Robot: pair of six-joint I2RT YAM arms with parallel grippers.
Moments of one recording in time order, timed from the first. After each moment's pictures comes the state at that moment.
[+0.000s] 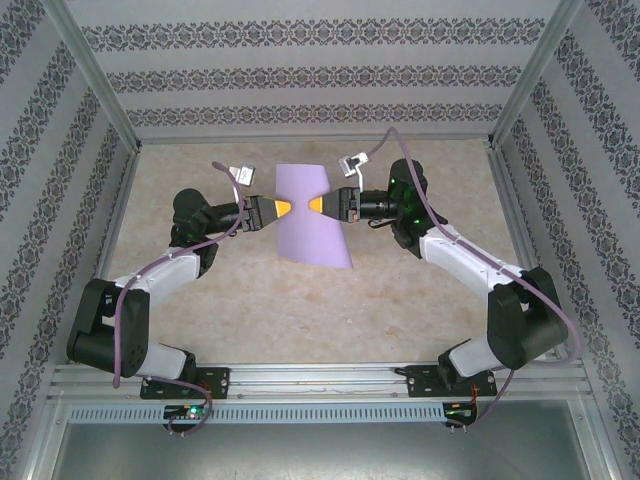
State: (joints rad) left arm -0.21 1.42 0.72 0.94 1.13 -1.11; right arm 0.43 1.47 0.99 0.42 -1.09 0.91
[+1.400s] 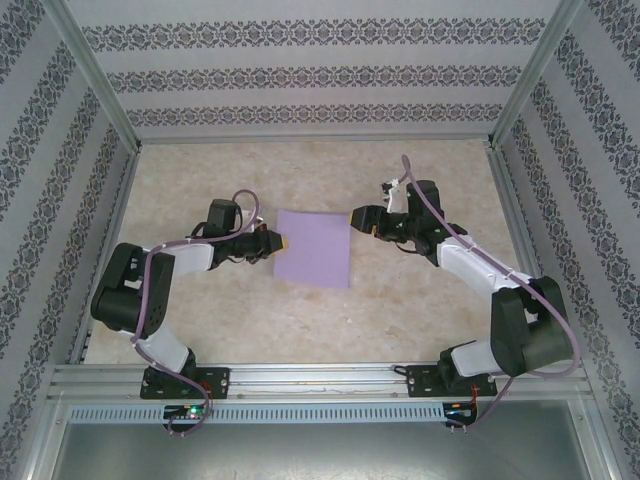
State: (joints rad) left arm -0.21 1.67 0.75 0.12 0.83 -0.71; right arm 0.28 1.42 0.82 -0.04 -0.66 0.62
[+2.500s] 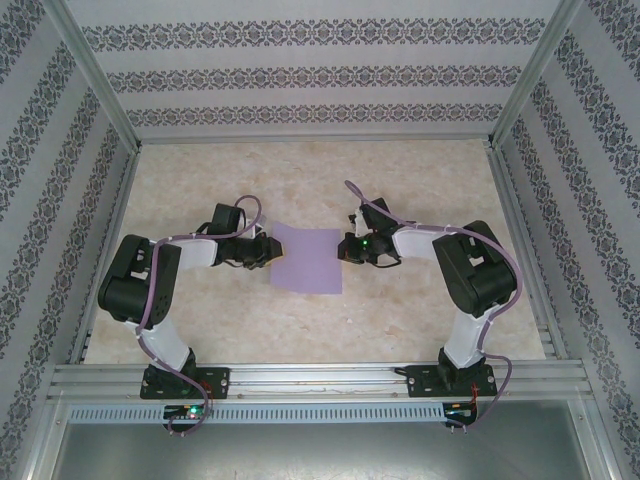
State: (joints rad) left arm -0.21 1.72 0.78 -0.01 0.78 -0.65; right arm 0.44 1.84 0.93 -0.14 -0.48 0.57
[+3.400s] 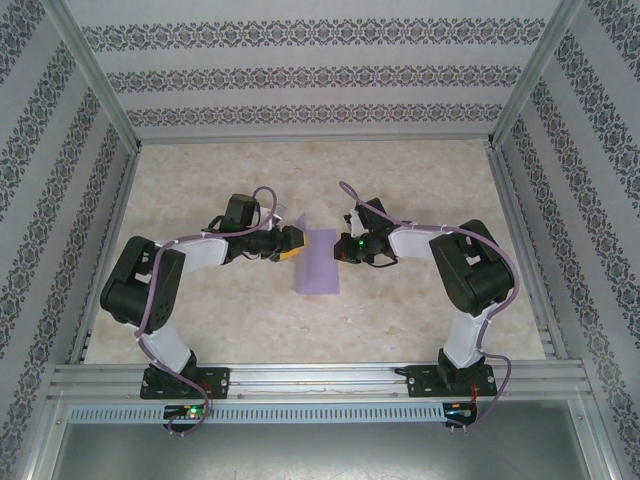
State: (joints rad) left arm -0.32 1.72 0.85 0.09 0.86 -0.73; right arm 0.46 1.85 0.95 -0.13 -0.48 0.55
